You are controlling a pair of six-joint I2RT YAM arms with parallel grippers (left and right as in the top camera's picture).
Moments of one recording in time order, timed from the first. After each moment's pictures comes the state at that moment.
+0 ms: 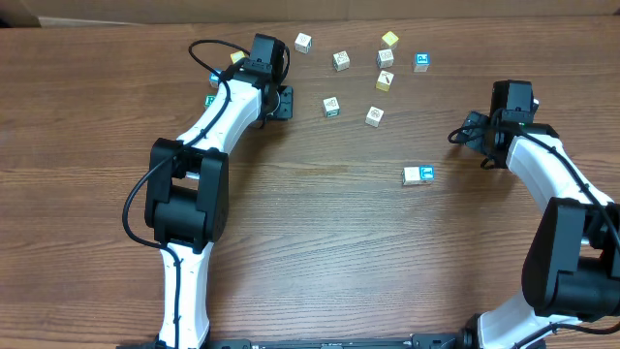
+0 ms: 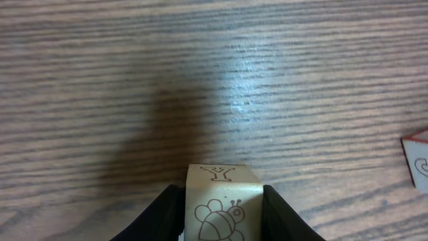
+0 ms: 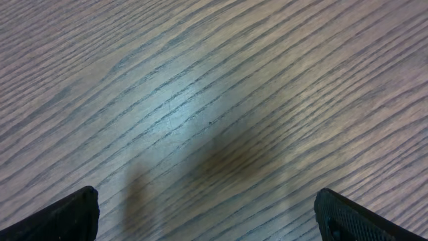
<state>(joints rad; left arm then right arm) -0.28 2.31 1.82 -0.68 -0.01 -0.22 -0.12 1.80 1.14 -0.46 0.25 0.38</state>
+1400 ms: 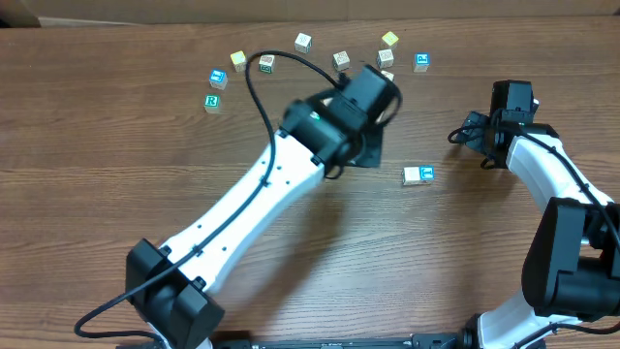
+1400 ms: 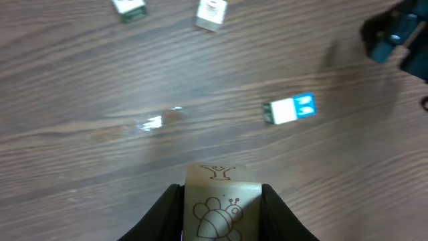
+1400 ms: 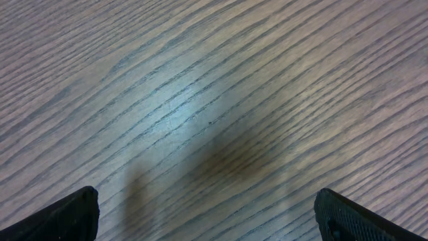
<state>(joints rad) -0.76 1.84 1.82 -1.06 -0.06 -0.60 -0.12 1.80 1.14 -0.46 0.25 0.38</state>
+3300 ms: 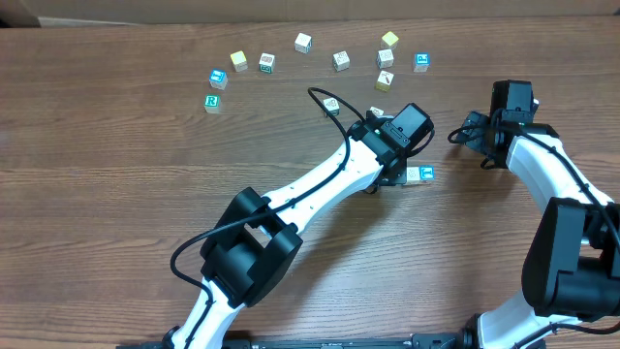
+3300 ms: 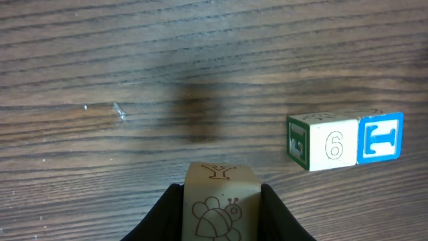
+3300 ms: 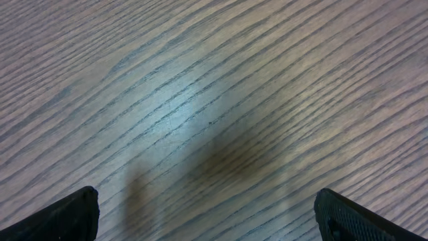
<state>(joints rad) -0.84 2.19 1.82 -0.89 -0.09 -0.79 -0.12 1.80 1.14 -0.45 0.25 0.38</state>
